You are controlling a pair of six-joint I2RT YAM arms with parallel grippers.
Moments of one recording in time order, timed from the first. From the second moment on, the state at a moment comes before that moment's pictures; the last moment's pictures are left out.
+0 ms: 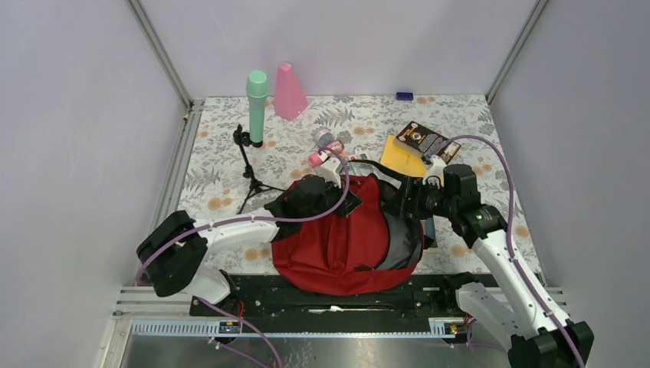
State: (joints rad) left arm -0.92 1.45 0.77 0.36 0.04 -0.56; right arm 0.27 0.83 0.73 -0.56 -0.48 0.41
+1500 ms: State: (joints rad) left arm -0.86 1.16 0.71 0.24 -0.01 -0.74; right arm 0.64 0.88 0.62 -0.34 -0.48 0.61
